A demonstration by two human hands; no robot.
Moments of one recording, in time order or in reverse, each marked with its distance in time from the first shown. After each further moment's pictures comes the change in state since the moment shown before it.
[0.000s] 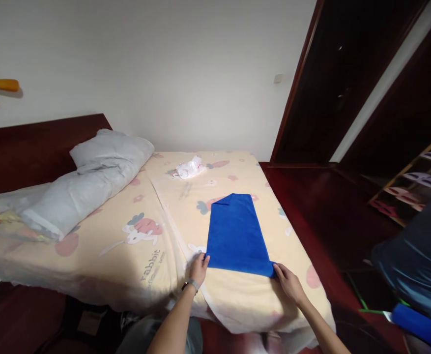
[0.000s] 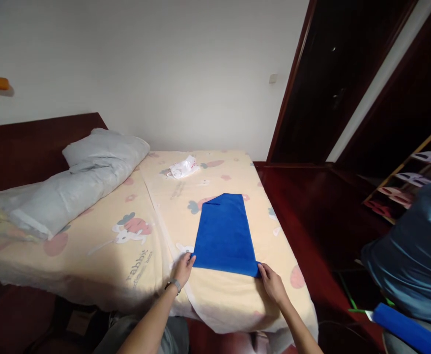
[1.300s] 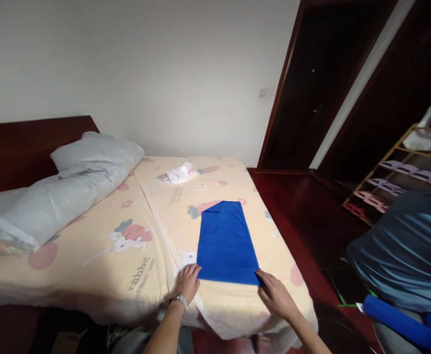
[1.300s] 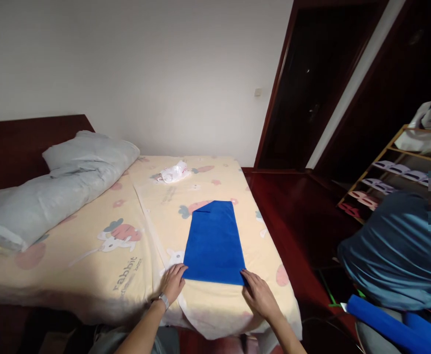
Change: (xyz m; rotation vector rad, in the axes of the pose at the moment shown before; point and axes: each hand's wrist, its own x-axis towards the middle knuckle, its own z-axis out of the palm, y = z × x) left_hand -0.022 -0.019 -0.001 0.274 -0.037 0.333; right_hand -0.032 0.016 0.004 -0.451 -0.090 -0.464
